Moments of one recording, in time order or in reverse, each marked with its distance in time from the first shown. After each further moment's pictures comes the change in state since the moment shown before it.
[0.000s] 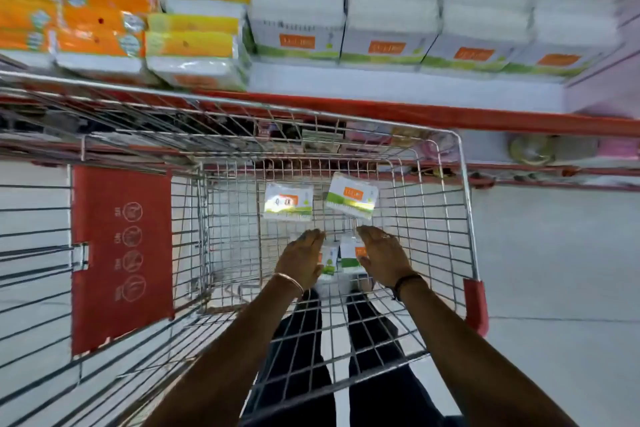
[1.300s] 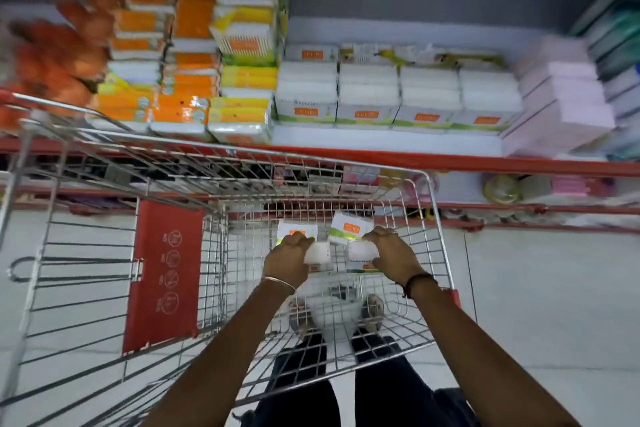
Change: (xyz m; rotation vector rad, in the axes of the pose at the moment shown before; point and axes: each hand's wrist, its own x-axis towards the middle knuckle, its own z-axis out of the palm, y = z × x) left_hand -0.059 0.025 -0.109 -0.001 0.222 -0.162; right_hand -0.050 -0.032 -0.104 0.093 0.158 0.037
